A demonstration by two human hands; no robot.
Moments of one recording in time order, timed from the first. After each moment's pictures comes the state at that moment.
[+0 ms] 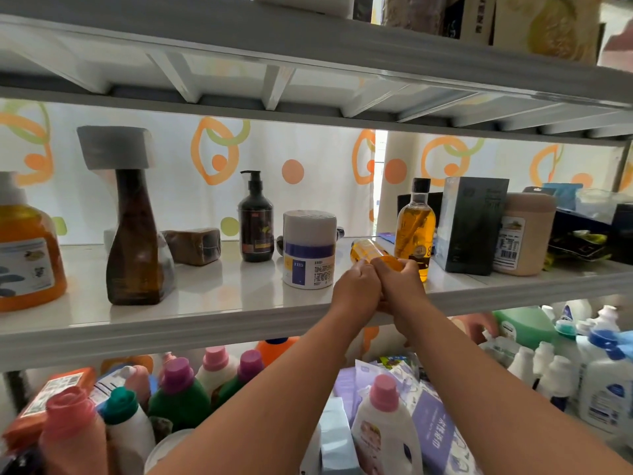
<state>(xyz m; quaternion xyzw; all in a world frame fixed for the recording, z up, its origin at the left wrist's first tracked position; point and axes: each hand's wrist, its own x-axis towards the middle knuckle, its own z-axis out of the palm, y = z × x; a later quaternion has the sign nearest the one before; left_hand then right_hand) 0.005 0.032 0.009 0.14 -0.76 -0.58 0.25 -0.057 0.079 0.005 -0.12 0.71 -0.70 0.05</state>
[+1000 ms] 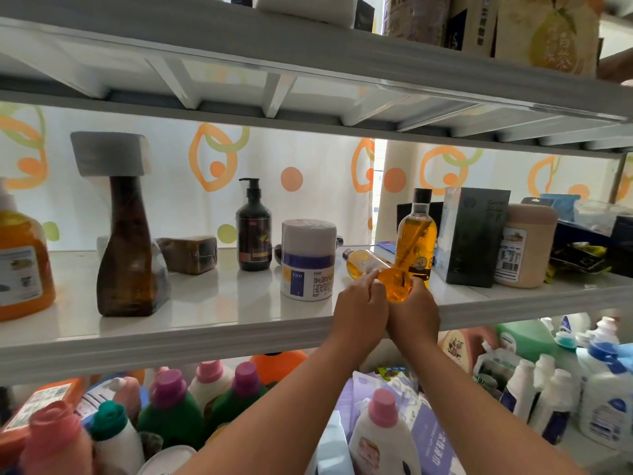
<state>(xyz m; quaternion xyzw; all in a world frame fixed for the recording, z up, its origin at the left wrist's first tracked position) 0.004 0.032 -0.003 0.08 -0.82 -0.46 0.34 -0.063 0.089 -0.019 -0.17 0.81 -0.53 -0.17</state>
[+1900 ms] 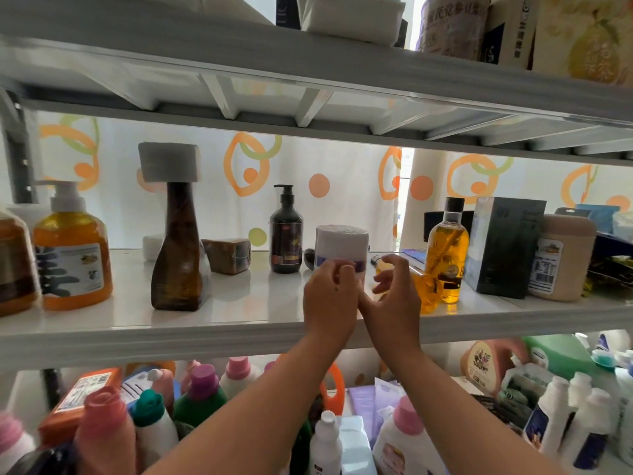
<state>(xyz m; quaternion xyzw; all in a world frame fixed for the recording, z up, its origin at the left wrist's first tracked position) 0.047 -0.021 0.006 0.17 -0.71 -0.44 0.52 -0.004 0.042 -0.009 -0.32 0.71 -0.57 -0.26</state>
